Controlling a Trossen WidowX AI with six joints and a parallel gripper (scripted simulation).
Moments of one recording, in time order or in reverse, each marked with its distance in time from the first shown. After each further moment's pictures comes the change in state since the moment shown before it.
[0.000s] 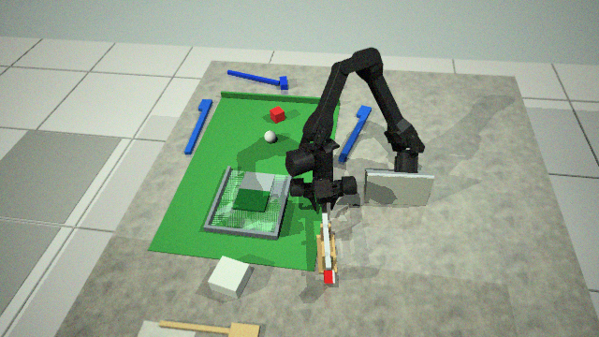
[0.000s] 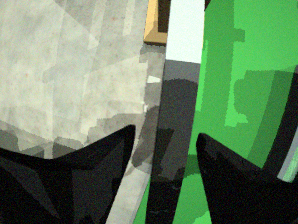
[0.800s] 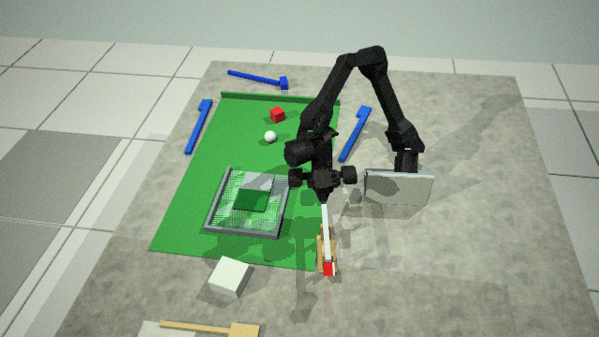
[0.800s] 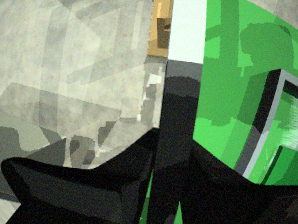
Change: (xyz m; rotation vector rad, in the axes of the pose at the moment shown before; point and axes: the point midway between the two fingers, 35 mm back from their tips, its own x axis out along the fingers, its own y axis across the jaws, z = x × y) arm -0.043 -0.002 0.013 -0.007 0.013 0.009
